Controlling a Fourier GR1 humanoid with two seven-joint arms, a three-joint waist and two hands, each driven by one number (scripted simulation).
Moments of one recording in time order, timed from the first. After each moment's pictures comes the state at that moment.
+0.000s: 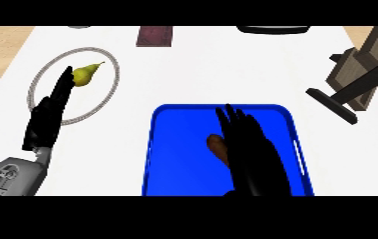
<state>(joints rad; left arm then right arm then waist) -0.20 0.55 -0.25 -1.37 0.18 0.34 0.00 -0.33 -0.26 0.77 -1.98 0.79 0.22 1.12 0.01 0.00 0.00</state>
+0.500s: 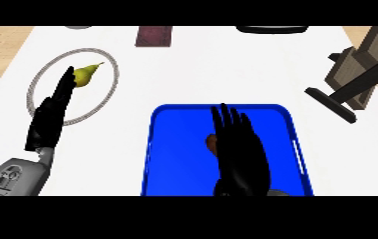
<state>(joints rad) -0.19 0.52 -0.24 -1.38 0.15 0.34 0.02 -0.33 -0.16 0.74 -1.83 0.86 0.29 1.11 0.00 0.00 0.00</state>
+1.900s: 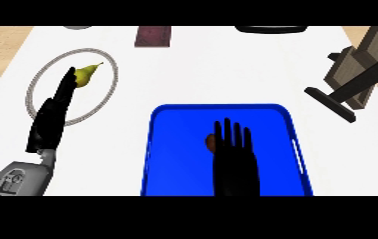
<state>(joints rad) -0.17 0.45 -0.16 -1.43 0.03 0.28 0.06 -0.13 -0.02 0.75 -1.76 1.24 0.39 1.00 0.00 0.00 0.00</state>
